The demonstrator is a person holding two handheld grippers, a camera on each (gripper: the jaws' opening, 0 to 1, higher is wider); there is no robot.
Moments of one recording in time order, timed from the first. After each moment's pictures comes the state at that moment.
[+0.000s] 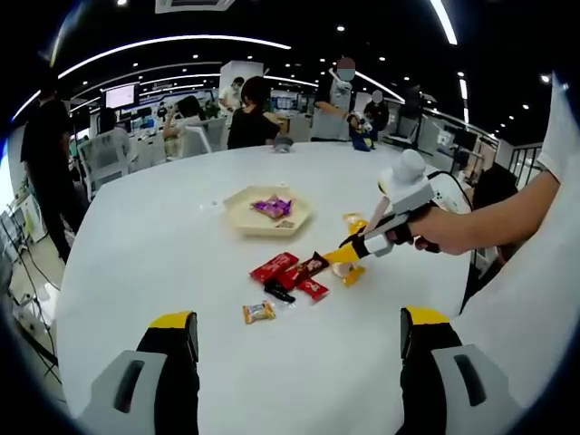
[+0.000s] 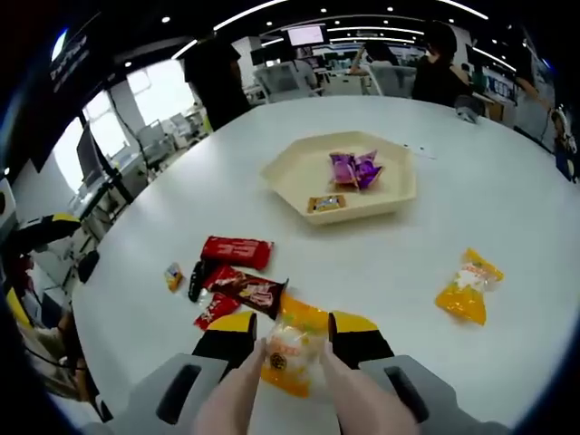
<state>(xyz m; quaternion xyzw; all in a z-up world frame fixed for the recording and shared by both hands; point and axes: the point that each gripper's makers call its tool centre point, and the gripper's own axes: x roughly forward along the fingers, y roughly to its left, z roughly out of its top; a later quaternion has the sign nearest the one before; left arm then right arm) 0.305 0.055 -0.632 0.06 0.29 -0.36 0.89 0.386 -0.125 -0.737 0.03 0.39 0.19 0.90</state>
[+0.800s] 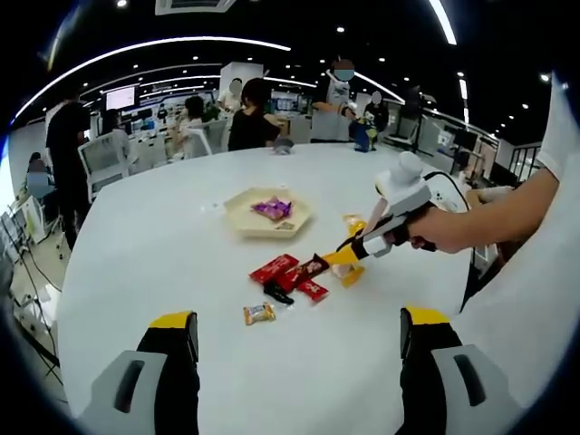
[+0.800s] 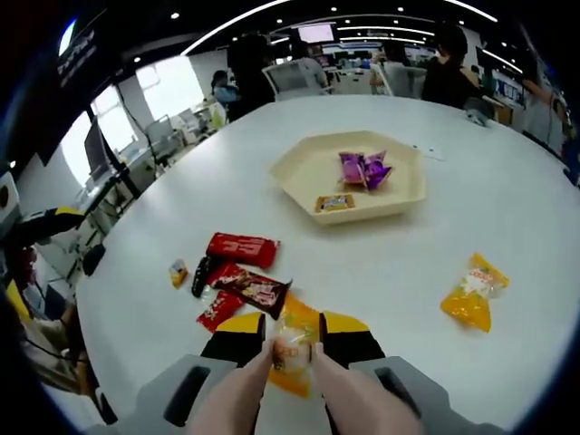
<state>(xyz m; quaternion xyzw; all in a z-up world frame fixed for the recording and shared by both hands) 0.304 0.055 -0.629 0.06 0.29 -0.35 0.89 0.387 -0.125 -0.738 0.03 0.39 0.22 0.89</state>
